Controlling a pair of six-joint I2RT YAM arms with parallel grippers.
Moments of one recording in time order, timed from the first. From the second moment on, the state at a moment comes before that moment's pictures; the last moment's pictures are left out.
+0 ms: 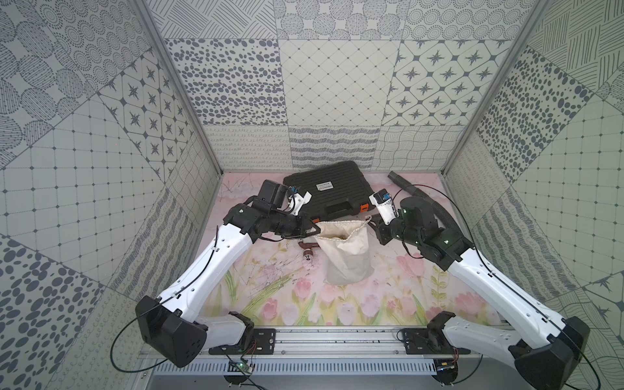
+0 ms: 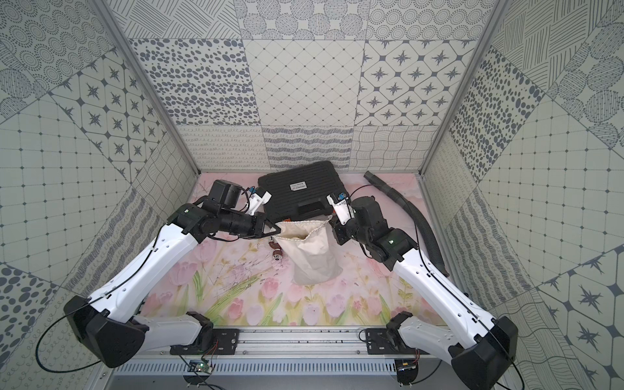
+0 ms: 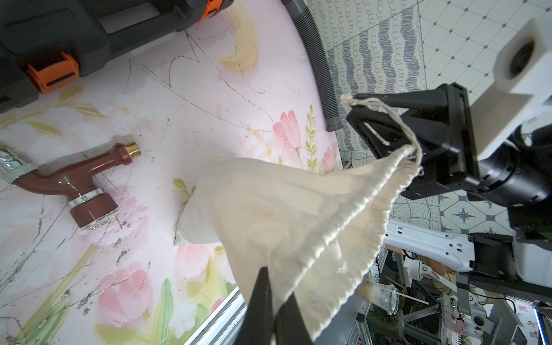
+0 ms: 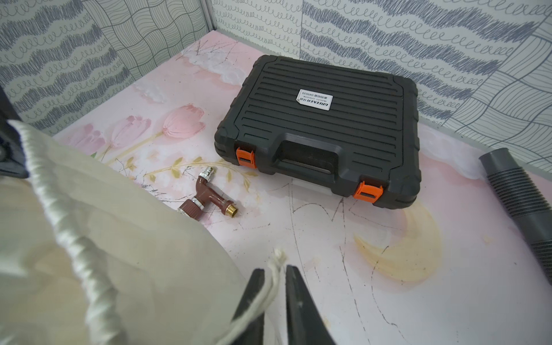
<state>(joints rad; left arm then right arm) -0.42 1.31 1.35 -0.90 0.65 -0.43 0.59 1.09 1.05 -0.51 -0.09 -0.02</state>
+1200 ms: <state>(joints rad) -0.46 1.30 1.43 -0.97 0.65 -0.47 0.61 0.83 1.03 -0.60 -0.19 0.09</state>
